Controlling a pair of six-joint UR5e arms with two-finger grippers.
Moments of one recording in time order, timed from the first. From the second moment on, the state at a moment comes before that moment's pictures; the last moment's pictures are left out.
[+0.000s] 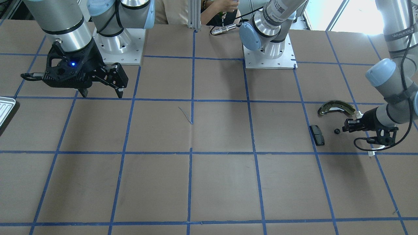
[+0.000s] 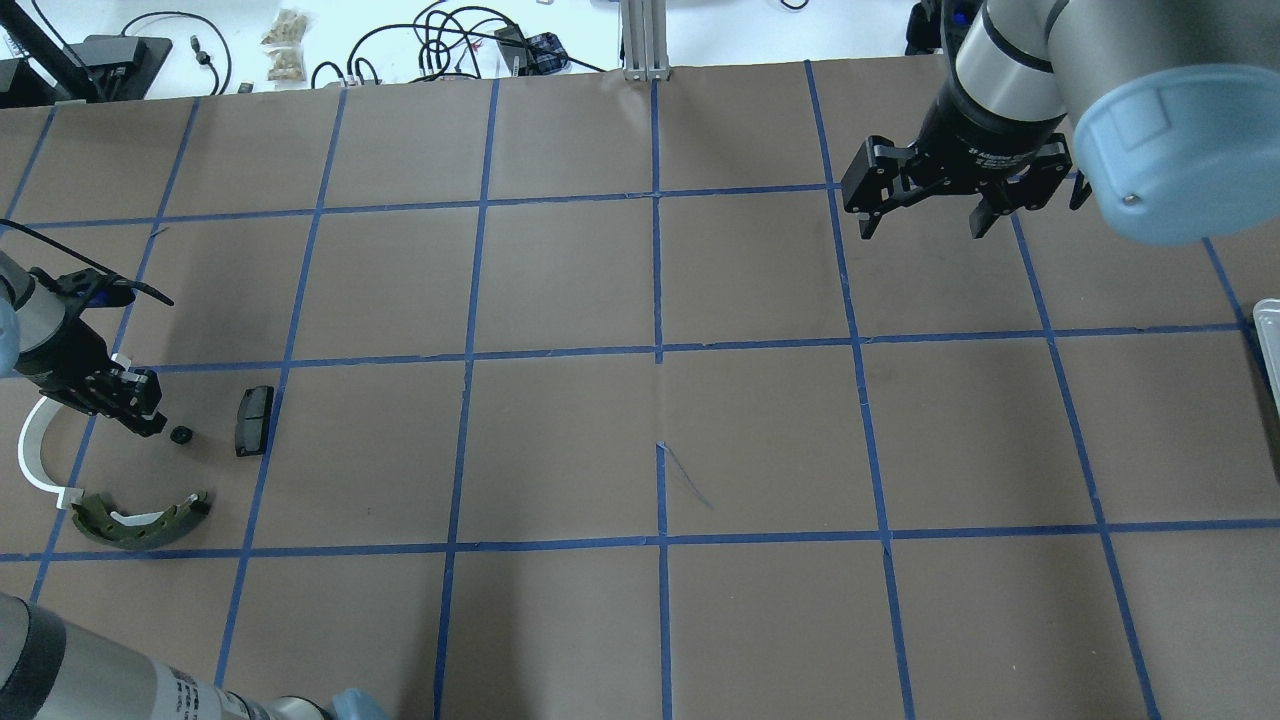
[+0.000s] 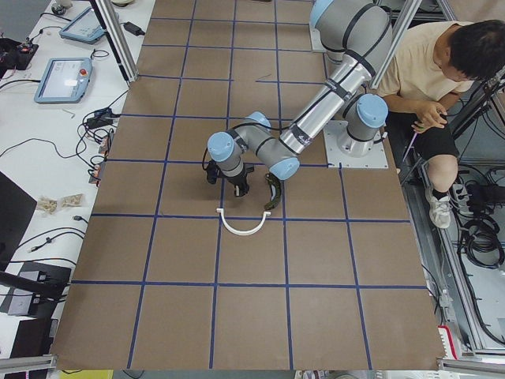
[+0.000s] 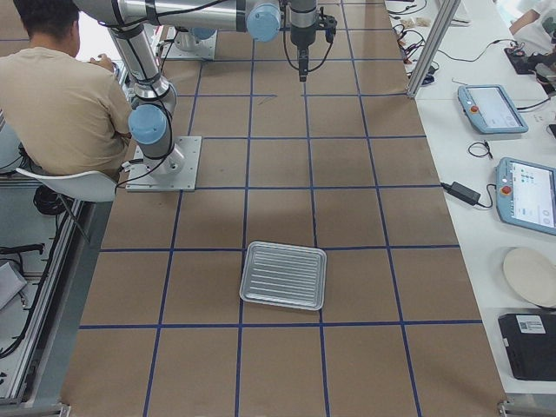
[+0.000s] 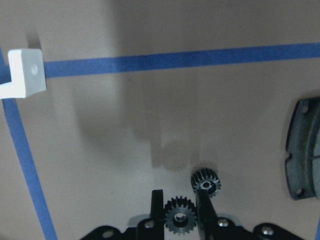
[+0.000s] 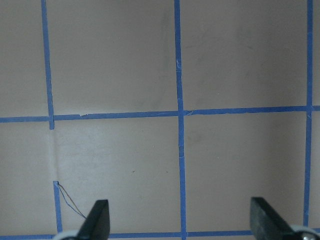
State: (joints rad) left arm -0.88 -1.98 -1.83 -1.12 1.66 0.74; right arm 1.58 -1.57 1.65 -1.73 -1.55 0.04
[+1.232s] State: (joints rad) left arm -0.99 -1.91 -1.78 -1.17 1.64 0.65; right arm 1.58 -1.57 1.67 -1.73 -1.54 0.04
